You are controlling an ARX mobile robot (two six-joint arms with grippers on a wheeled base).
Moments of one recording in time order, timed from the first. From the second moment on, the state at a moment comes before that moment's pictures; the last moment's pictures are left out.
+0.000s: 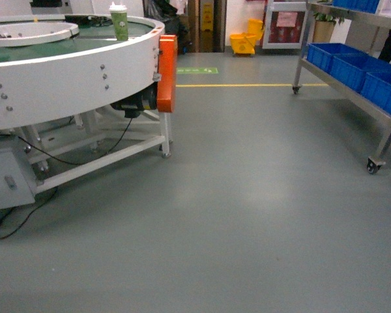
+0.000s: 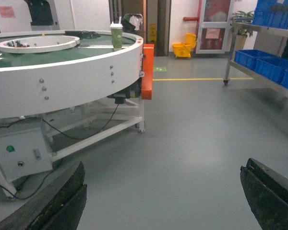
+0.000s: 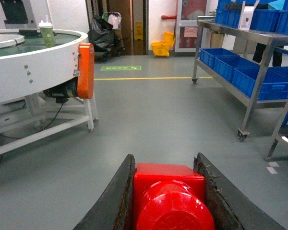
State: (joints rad) left arm 0.00 0.01 0.02 0.00 0.00 0.00; right arm 0.00 0.00 0.01 -0.01 0.00 0.01
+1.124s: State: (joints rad) left arm 0.00 0.01 0.02 -0.01 0.00 0.00; right arm 0.00 0.00 0.01 -0.01 0.00 0.01
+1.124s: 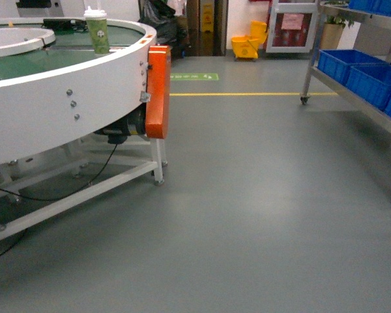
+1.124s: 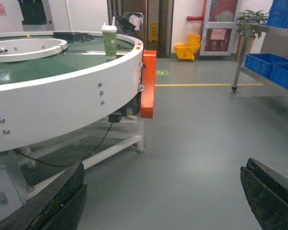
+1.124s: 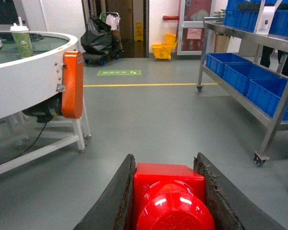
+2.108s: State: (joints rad) left arm 0.00 0.01 0.02 0.00 0.00 0.00; right arm 0.00 0.00 0.01 0.00 0.00 0.01
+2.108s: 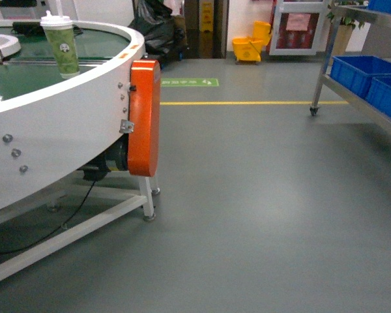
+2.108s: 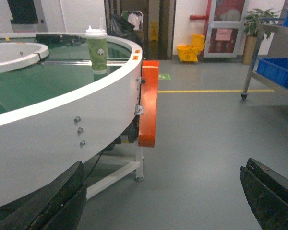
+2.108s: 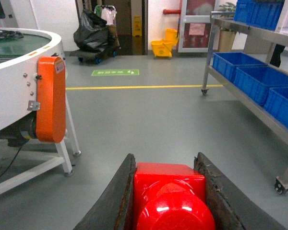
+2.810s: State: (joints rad) left arm 0.00 0.01 0.02 -0.01 0.00 0.00; right arm 0.00 0.00 0.01 0.00 0.00 0.01
